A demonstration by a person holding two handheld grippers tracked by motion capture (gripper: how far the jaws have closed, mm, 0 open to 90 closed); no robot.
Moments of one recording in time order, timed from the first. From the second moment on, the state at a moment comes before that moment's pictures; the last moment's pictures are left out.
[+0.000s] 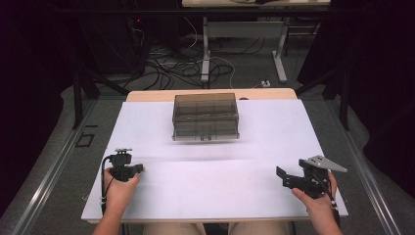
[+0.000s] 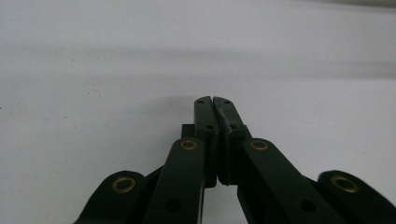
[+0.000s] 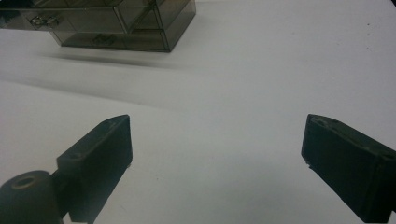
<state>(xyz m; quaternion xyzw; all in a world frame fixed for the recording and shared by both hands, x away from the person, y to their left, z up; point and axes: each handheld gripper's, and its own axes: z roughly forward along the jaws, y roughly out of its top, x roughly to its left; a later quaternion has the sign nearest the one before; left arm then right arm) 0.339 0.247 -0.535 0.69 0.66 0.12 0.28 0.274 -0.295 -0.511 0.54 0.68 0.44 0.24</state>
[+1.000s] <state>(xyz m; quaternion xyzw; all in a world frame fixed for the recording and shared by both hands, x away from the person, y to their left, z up) 0.329 0.252 -0.526 0.68 0.65 0.11 0.32 0.275 -0.296 -0.511 0.54 0.68 0.45 0.24</state>
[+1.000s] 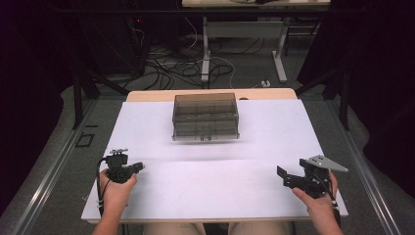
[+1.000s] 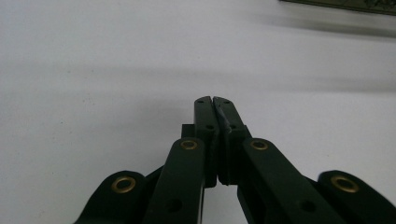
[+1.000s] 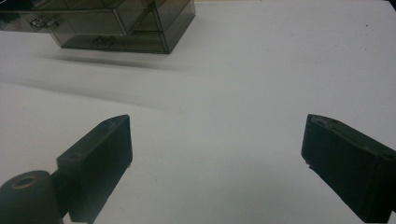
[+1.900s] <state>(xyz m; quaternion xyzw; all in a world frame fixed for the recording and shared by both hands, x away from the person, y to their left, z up) 0.316 0.232 -0.511 0.69 0.60 0.15 0.38 0.276 -0.298 -0.511 0.53 0.68 0.44 0.24</state>
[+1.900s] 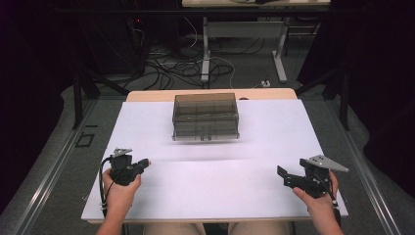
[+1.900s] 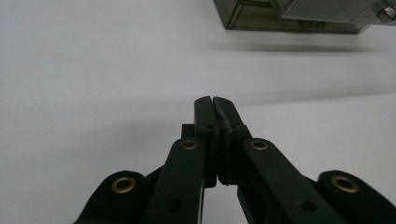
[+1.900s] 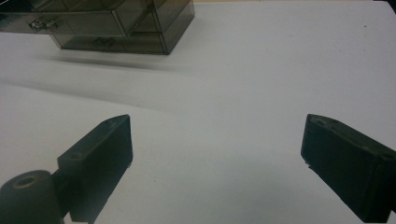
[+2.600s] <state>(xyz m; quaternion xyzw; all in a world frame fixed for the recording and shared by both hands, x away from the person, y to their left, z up) 0.307 0.210 -0.503 0.71 0.57 0.14 0.40 0.276 -0.298 -0.511 0.53 0.68 0.45 0.25</state>
